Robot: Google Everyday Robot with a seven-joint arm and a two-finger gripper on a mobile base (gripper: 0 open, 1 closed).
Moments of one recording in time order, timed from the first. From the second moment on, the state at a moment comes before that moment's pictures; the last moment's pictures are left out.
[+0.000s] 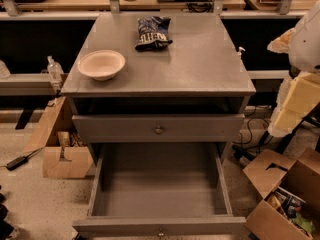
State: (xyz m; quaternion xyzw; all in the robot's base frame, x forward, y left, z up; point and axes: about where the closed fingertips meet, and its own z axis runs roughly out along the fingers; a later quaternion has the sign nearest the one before) arm 0.445 -0.216 0.978 -0.61 0.77 -0.04 0.18
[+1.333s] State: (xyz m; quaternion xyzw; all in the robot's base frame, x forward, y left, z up) arm 0.667 -0.182 1.058 -0.48 0.71 -0.04 0.51
